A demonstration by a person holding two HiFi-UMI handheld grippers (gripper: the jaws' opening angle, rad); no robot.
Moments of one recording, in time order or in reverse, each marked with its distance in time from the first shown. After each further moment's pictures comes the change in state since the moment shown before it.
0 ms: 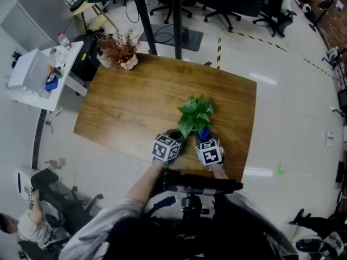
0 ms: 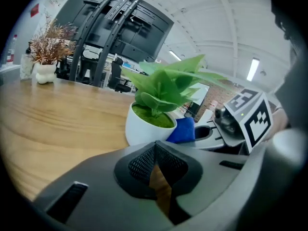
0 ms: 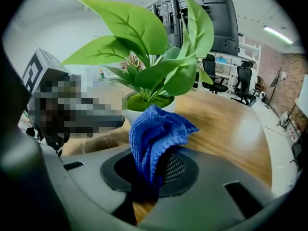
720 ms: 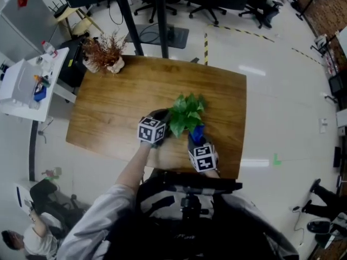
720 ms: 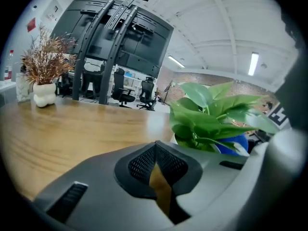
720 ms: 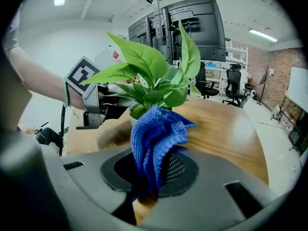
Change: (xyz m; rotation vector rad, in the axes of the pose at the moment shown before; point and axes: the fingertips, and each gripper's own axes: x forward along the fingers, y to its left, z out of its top) left arm 0.010 0.079 0.067 0.083 -0.079 0.071; right arm -0.031 0.016 0.018 0.094 -0.120 -0.052
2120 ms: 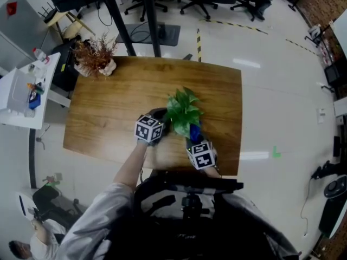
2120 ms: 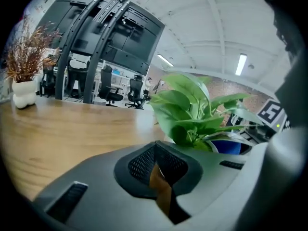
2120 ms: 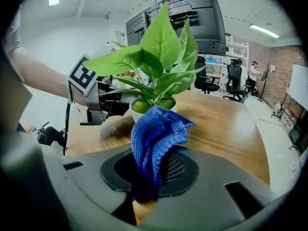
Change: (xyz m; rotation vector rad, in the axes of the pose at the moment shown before) left arm 0.021 -0.020 0.002 0.055 0.007 -0.144; right arm 0.005 -0.008 -0.010 0.004 0.049 0.005
